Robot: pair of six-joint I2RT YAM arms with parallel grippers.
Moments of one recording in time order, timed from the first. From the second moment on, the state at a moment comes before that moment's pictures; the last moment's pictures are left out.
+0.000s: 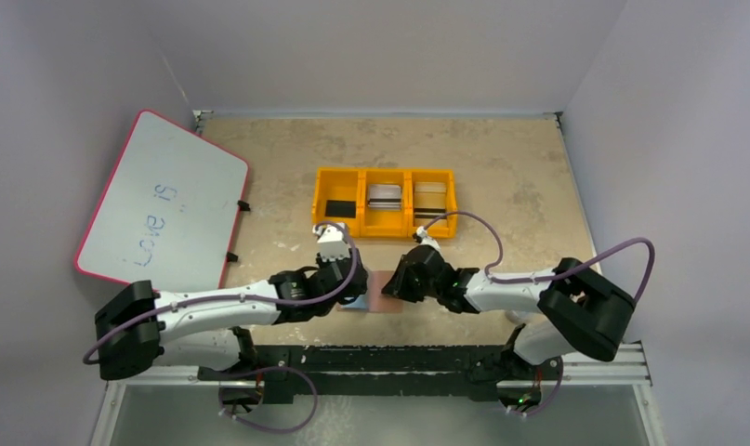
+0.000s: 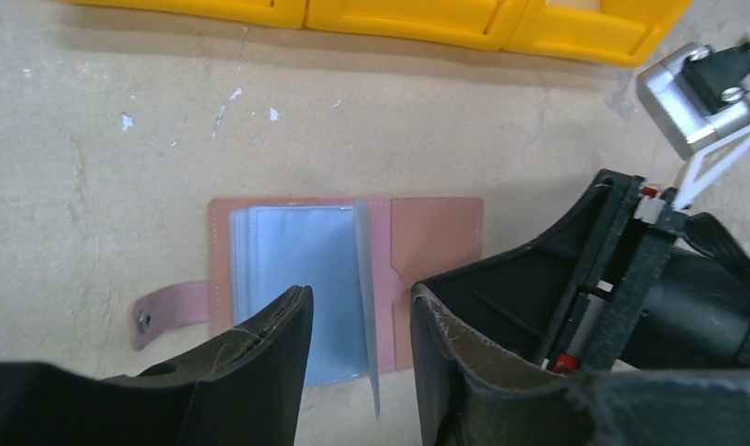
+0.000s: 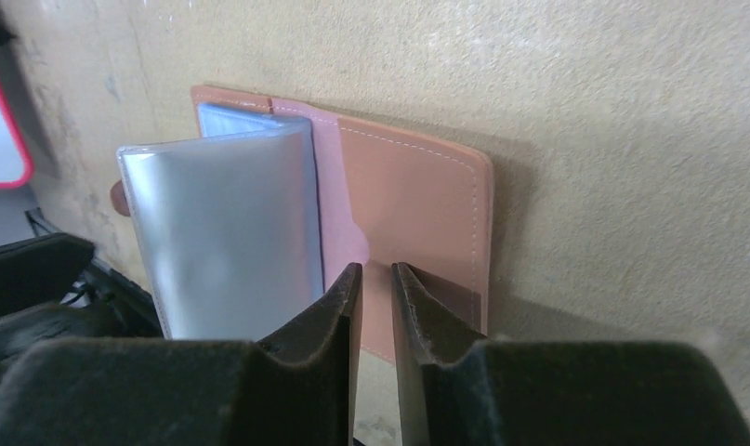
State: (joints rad) left arm -1.16 1.14 0.63 -0.27 -0.63 -1.00; right arm 0.95 1.44 0.51 0.10 0.09 1.10
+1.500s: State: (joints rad) left arm -1.05 1.66 0.80 0.09 -0.33 -1.04; right arm 0.82 0.99 0.23 0.26 -0.08 0.95
